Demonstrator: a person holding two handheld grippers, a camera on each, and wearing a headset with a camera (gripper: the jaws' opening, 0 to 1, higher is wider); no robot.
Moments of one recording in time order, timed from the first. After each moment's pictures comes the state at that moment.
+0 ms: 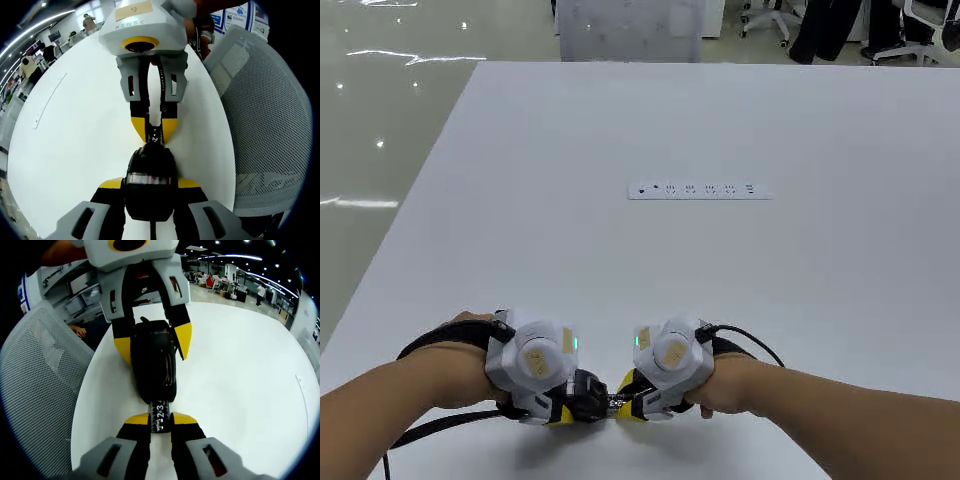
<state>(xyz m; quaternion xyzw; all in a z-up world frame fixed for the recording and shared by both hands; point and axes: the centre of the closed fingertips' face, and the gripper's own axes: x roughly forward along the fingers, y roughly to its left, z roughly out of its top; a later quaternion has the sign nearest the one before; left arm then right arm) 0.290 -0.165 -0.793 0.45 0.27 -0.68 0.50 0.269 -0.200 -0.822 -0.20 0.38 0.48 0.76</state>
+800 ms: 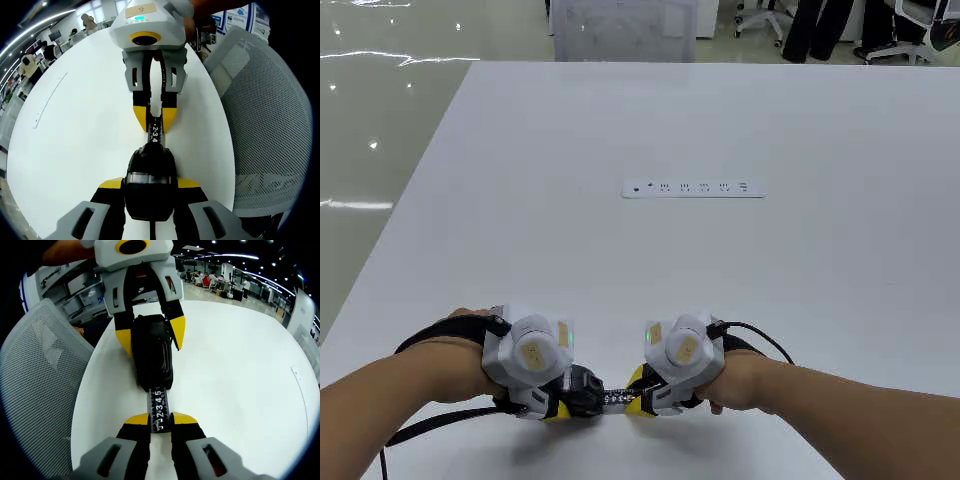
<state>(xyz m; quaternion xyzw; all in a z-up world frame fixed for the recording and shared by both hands) 0.289 -0.165 -0.793 0.45 0.28 -0.68 0.50 0.260 -0.217 -0.821 -0.20 0.38 0.47 0.77</state>
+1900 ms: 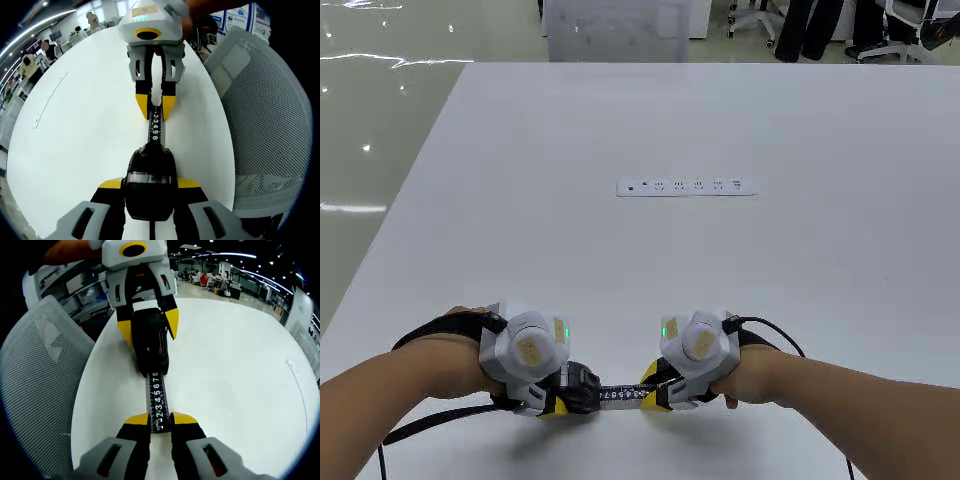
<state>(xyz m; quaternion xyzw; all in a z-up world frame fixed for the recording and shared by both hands) 0.289 -0.164 -0.793 0.45 0.28 -0.68 0.51 0.253 -0.240 -0.822 -0.20 0.38 0.46 0.78</state>
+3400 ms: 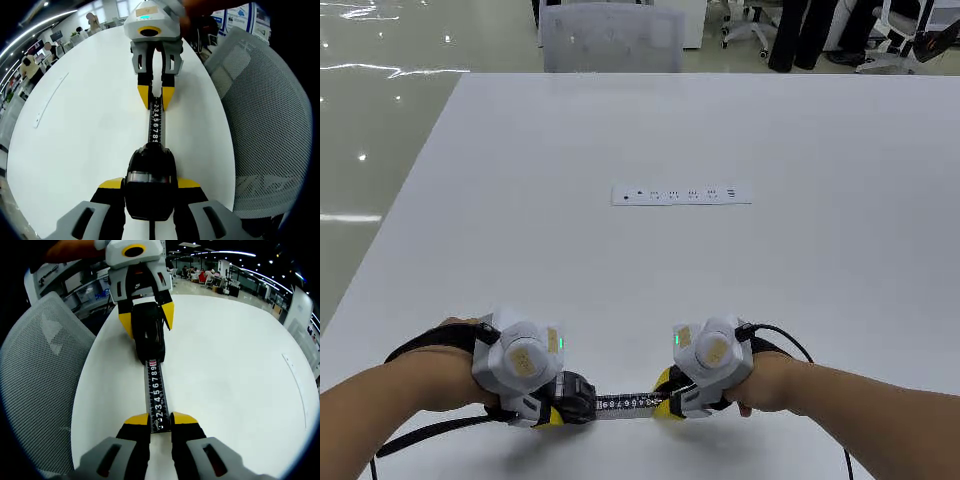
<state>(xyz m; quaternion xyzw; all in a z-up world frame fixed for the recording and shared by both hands) 0.289 -0.165 -0.792 0.45 0.27 -0.68 0.51 0.242 -0.261 -0.822 -0.20 0.39 0.45 0.77</state>
